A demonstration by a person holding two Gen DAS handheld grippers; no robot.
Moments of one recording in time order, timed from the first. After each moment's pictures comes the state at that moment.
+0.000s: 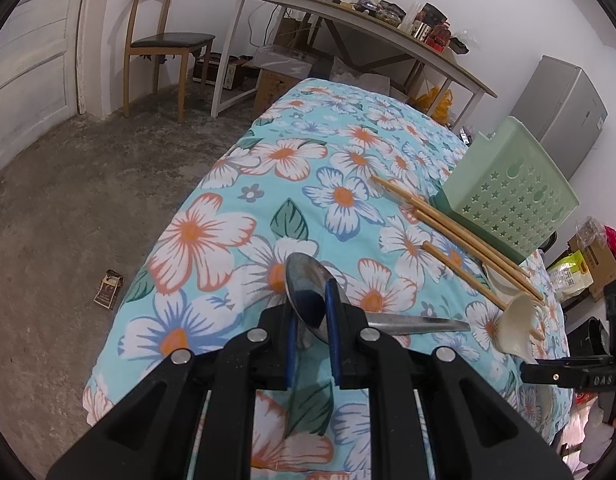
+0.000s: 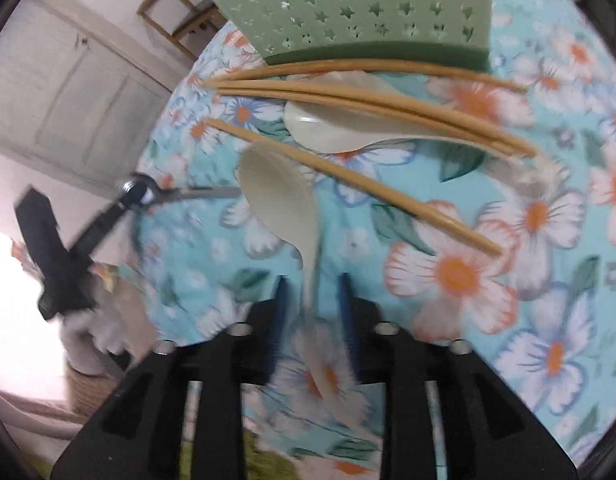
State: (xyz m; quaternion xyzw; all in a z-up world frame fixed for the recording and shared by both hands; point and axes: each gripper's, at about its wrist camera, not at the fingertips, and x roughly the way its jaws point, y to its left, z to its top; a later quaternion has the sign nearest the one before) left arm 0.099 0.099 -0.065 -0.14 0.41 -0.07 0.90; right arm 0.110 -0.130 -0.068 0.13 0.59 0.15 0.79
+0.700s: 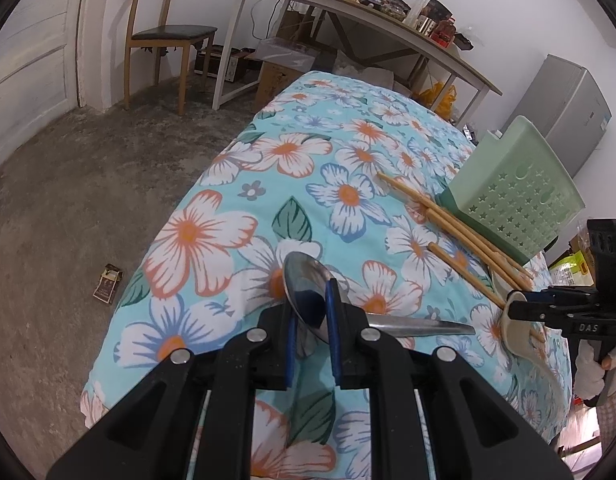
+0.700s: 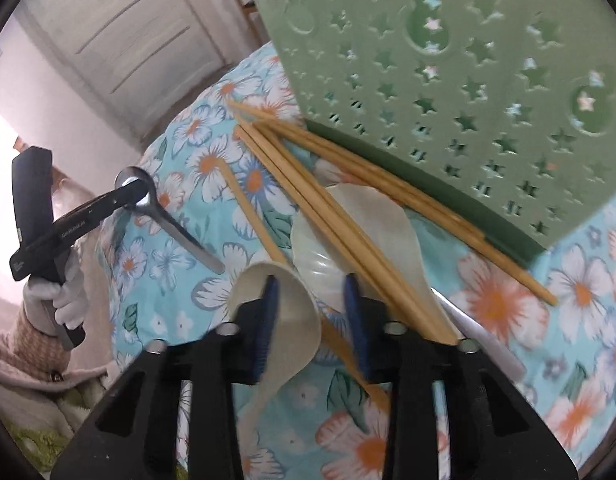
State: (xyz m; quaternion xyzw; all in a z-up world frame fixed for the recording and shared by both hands) left arm 0.109 0.100 -0.069 -0.15 0.42 -0.07 0.89; right arm 0.181 -0.131 -0.059 0.00 0.54 0.26 0.80
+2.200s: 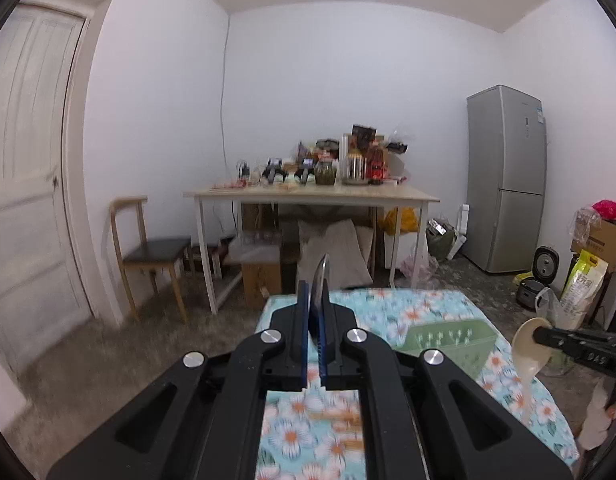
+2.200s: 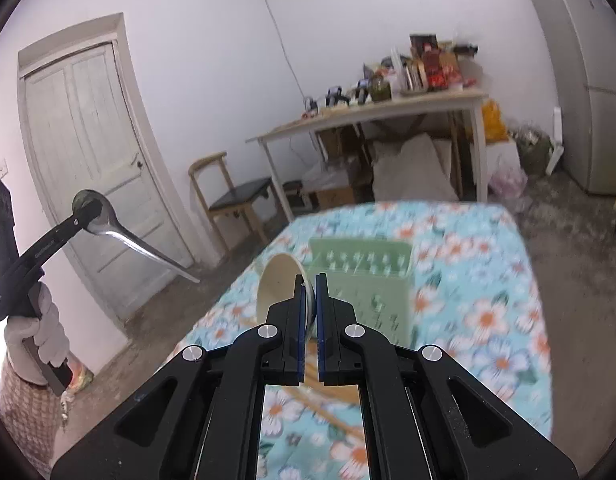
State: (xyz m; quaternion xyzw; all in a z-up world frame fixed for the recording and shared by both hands) left arm 0.074 0.036 0.174 0.02 0.12 -0.08 0.99; right arm 0.086 -0.212 0.086 0.12 0.23 0.13 0.96
